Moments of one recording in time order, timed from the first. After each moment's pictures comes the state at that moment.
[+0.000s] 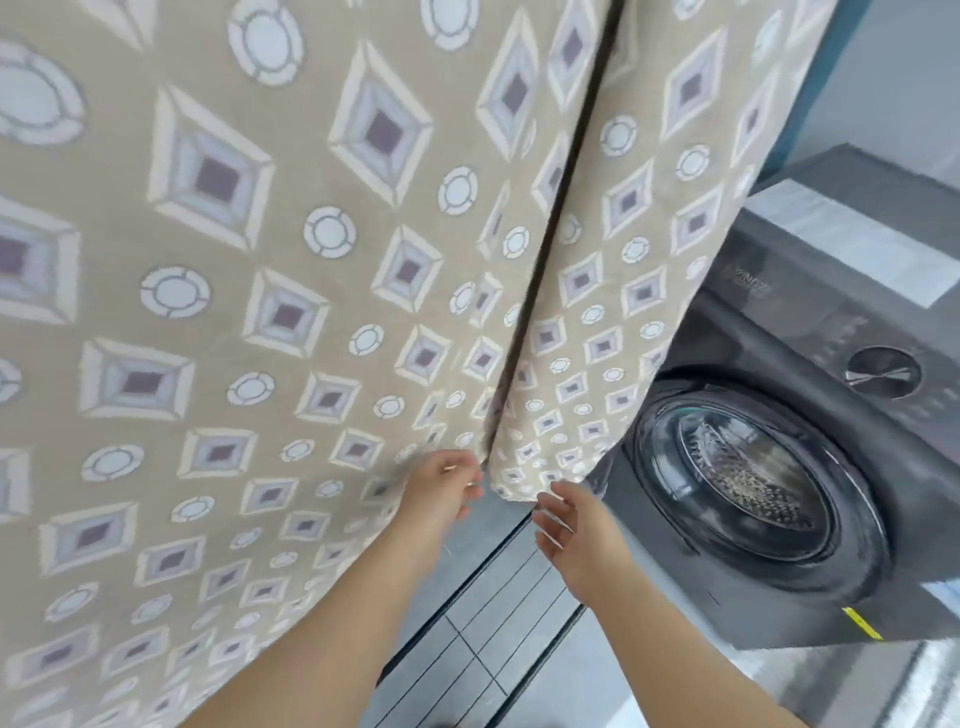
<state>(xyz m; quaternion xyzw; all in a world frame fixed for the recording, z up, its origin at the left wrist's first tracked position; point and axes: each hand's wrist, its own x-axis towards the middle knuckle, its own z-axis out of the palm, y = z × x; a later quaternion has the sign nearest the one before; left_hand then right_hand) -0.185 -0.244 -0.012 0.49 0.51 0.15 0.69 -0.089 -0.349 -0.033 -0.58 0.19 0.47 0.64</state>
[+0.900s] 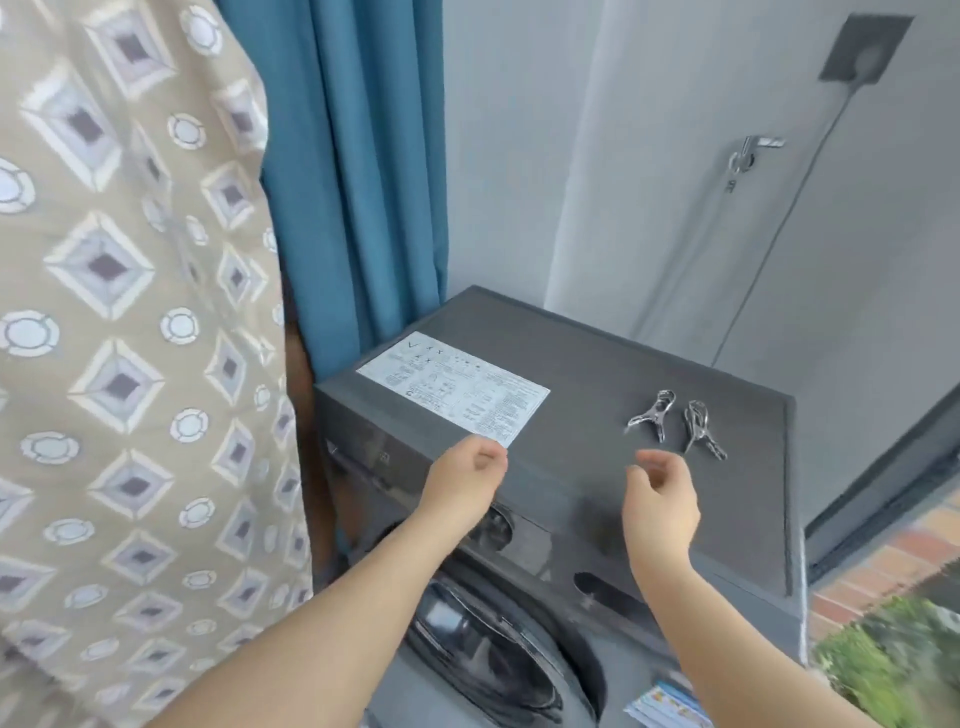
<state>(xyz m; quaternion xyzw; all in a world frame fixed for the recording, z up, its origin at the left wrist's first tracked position) 0.230 -0.415 0.096 0.79 0.23 0.06 0.56 0.288 -0.574 0.089 -0.79 0.08 -0.06 0.61</state>
